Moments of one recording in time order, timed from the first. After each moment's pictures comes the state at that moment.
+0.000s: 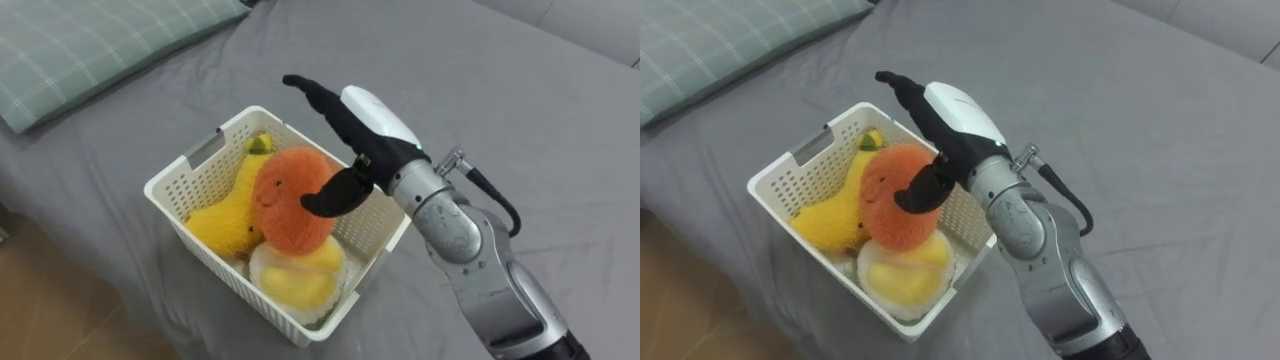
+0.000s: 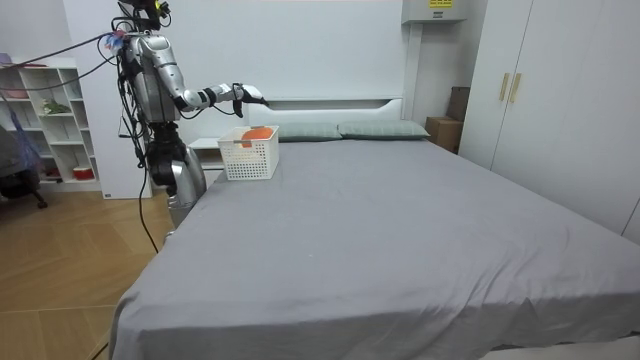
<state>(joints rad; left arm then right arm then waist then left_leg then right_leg) 0.17 0.18 0.15 0.98 0.19 0.13 0.18 -0.26 -0.26 0.40 -0.16 -0.53 0.20 0.24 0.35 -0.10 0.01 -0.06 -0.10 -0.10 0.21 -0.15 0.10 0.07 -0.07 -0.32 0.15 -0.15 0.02</state>
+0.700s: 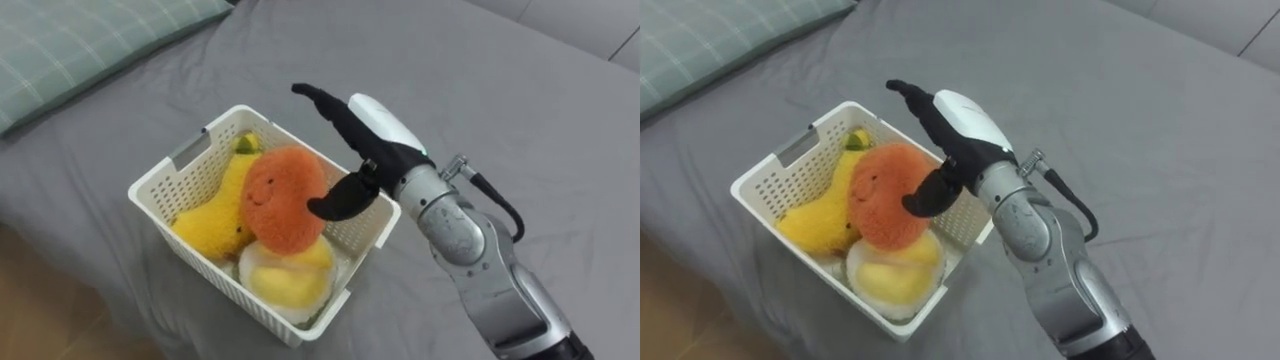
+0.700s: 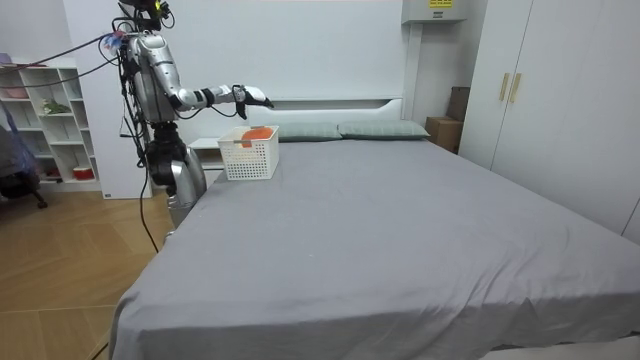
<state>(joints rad) 0.16 0.18 0.15 0.98 0.19 0.11 0.21 -0.23 -0.29 0.38 -0.13 -0.48 0.17 0.18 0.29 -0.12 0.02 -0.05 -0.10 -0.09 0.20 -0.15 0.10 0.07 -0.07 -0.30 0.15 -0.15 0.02</state>
